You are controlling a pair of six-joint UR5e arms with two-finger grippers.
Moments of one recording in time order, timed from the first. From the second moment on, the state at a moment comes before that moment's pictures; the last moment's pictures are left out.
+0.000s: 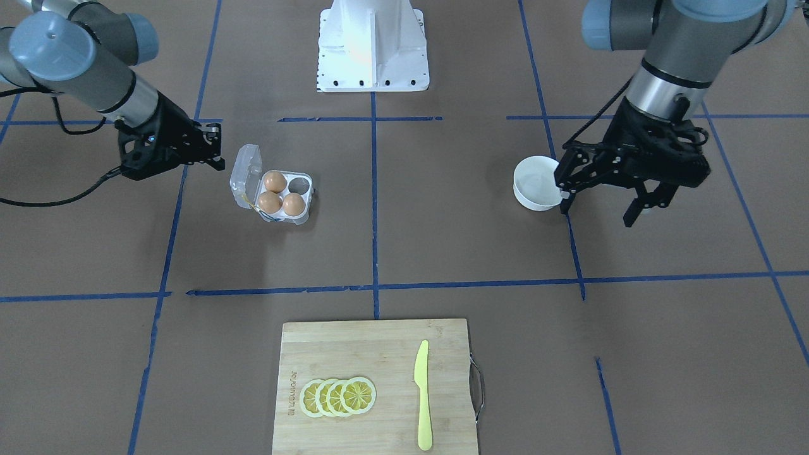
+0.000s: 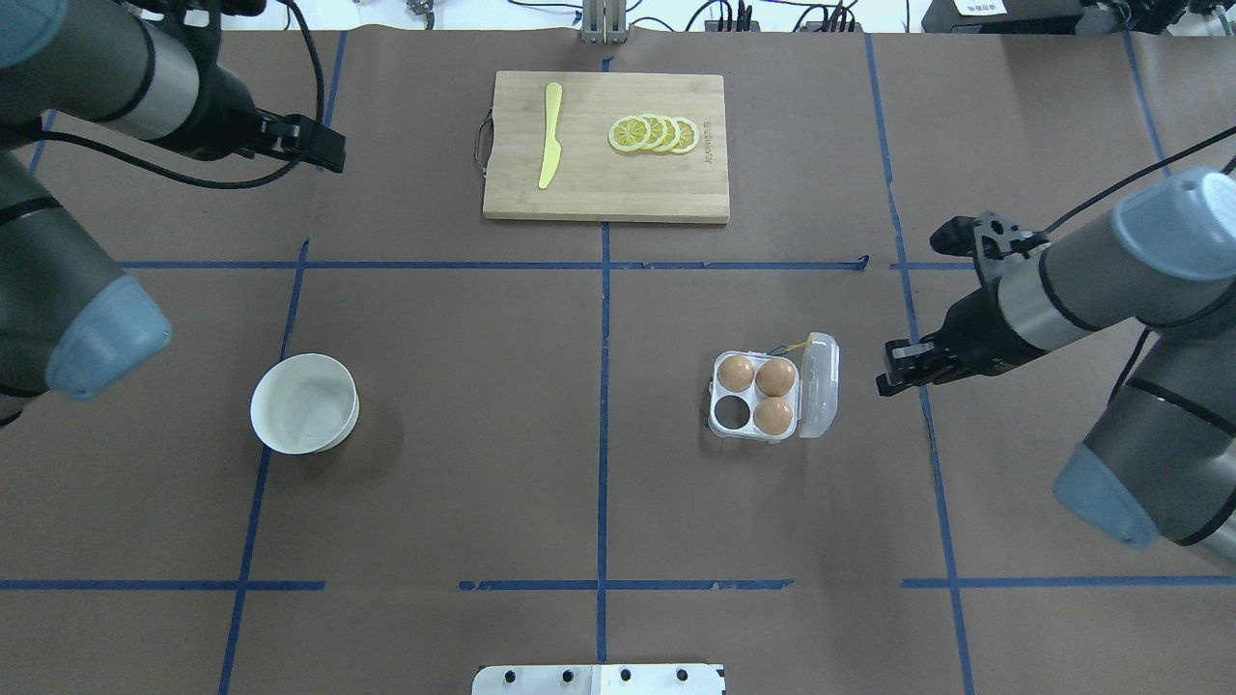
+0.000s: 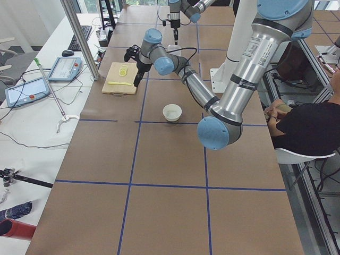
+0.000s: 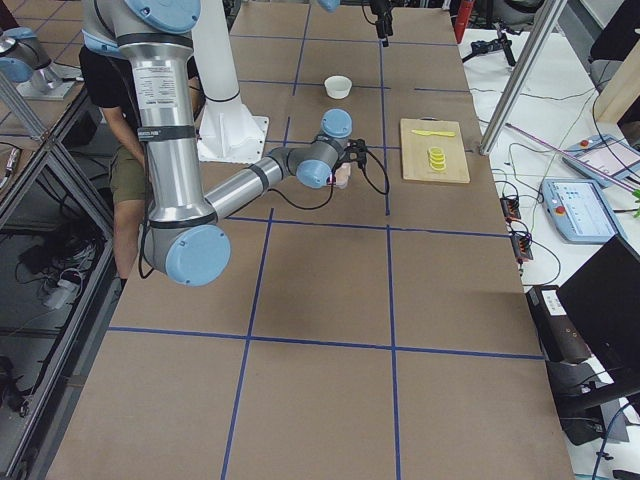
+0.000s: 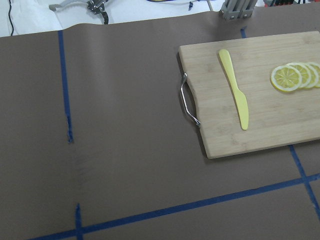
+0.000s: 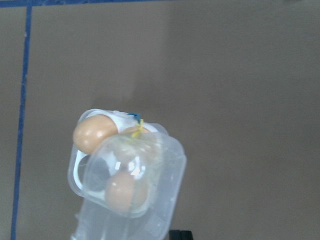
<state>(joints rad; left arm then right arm) -0.99 -1.97 -1.91 -1.72 -1.99 -0.67 0.69 -1.40 1.89 -1.09 2.22 1.08</state>
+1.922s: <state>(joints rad) -1.33 -1.66 -1.86 -1.64 -2.13 -0.05 1.26 -1.51 1.77 -1.42 2.35 0.38</state>
